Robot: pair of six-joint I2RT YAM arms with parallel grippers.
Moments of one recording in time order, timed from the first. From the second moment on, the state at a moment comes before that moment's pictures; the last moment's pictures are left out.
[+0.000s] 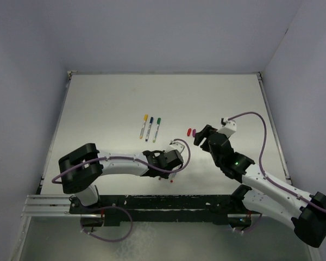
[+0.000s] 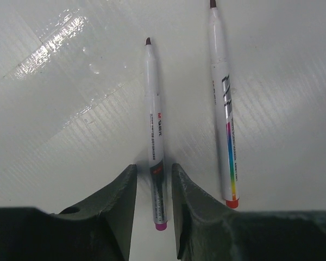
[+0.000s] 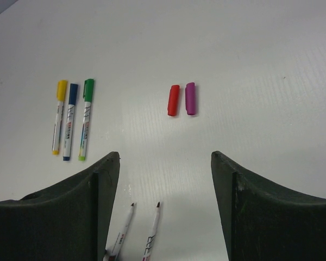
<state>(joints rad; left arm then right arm) -1.19 1.66 0.91 -0.36 -0.34 -0.55 0.73 0.87 0.50 -0.14 0.58 0.80</state>
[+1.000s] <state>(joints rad) -1.18 1.74 0.96 -0.25 -0.27 -0.53 0.73 0.83 0.50 -0.17 0.59 0.83</state>
